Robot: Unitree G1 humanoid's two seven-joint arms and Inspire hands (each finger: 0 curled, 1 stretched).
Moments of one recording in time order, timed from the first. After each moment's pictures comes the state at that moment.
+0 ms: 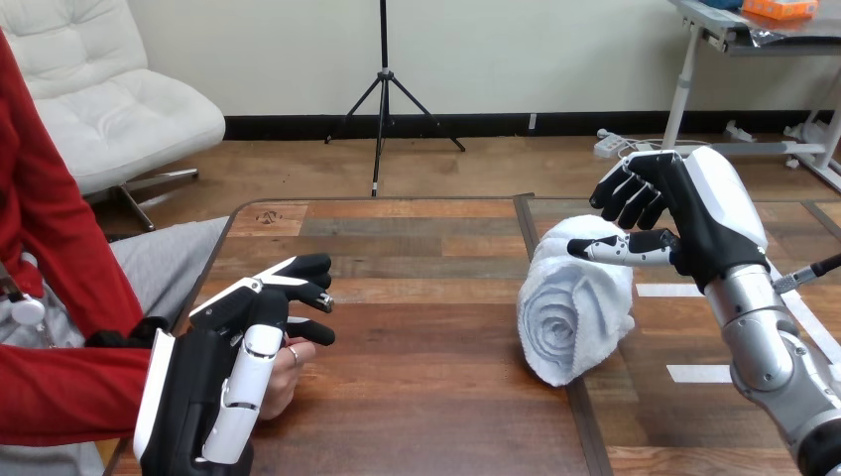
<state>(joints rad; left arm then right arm) 0.44 0.12 -0.10 -0.20 -0.13 -0.54 -0.05 -0.65 -0.49 0.18 1.14 -0.48 -0.68 -0.33</state>
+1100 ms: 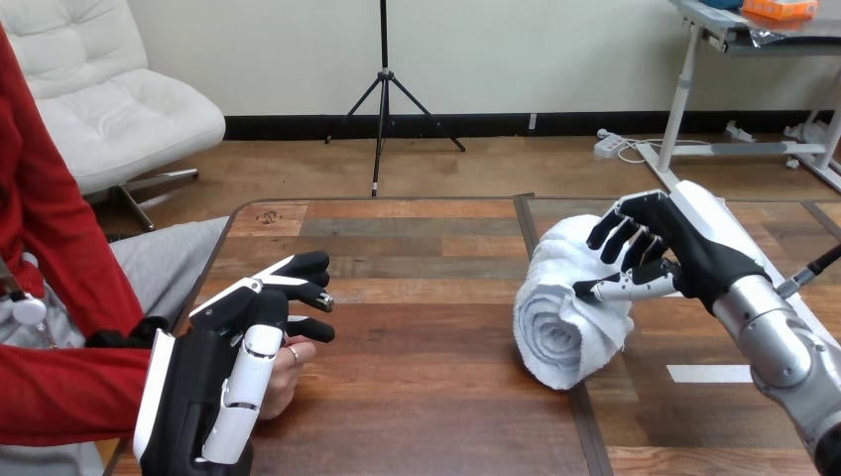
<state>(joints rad) 0.45 0.12 -0.10 -0.20 -0.13 -0.54 -0.05 -0.65 -0.52 0.18 1.14 -0.41 -0.54 -0.03</state>
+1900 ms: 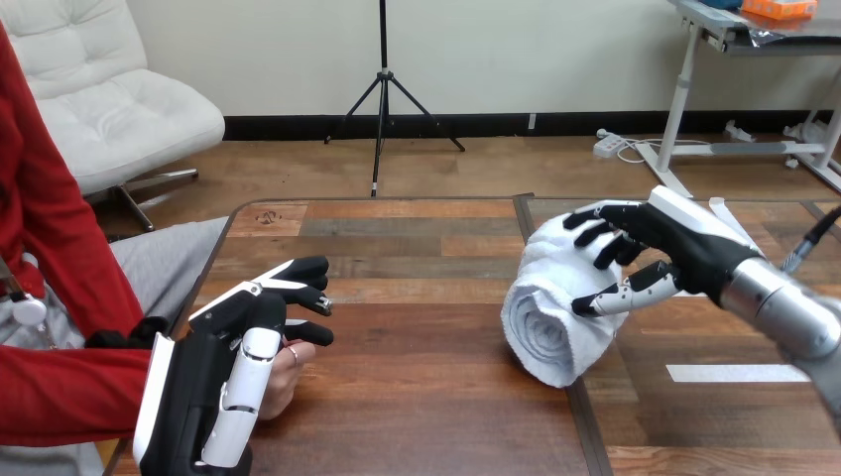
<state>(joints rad) 0.45 0.12 -0.10 -0.20 -0.12 -0.54 -0.05 -0.68 -0.59 0.18 1.03 -0.40 -0.53 0.29</state>
